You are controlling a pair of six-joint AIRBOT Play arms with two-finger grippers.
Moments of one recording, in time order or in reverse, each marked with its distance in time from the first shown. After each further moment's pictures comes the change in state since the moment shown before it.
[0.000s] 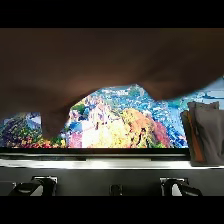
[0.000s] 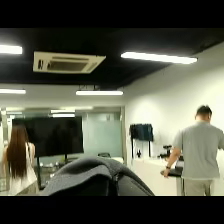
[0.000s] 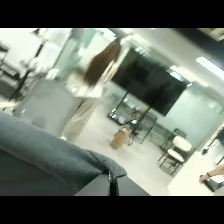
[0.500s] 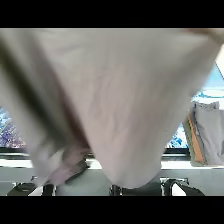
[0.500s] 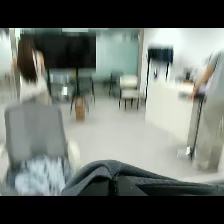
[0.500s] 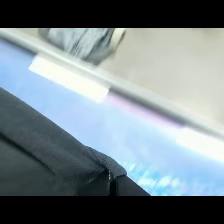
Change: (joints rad) left arm -0.001 -0.152 -0.302 0.077 0.025 0.019; right arm 0.002 -0.351 -0.120 -0.047 0.267 0.084
